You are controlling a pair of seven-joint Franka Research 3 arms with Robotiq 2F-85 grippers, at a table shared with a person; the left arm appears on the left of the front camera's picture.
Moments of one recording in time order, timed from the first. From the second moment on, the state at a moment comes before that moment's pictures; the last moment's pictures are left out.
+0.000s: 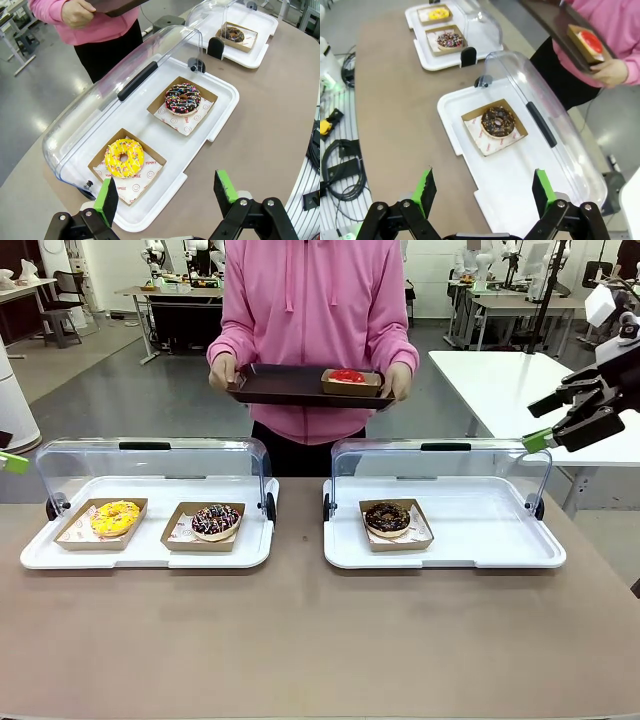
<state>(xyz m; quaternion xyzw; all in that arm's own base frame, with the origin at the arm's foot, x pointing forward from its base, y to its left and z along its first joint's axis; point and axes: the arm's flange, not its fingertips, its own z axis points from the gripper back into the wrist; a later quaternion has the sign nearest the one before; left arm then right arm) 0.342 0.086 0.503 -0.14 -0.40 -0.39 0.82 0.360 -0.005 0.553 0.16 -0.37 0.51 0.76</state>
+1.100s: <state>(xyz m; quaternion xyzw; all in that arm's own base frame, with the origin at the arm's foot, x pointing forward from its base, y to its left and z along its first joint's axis) 0.342 0.086 0.503 -0.14 -0.40 -0.39 0.82 0.354 -0.054 0.543 0.17 -0.41 0.48 0.75</state>
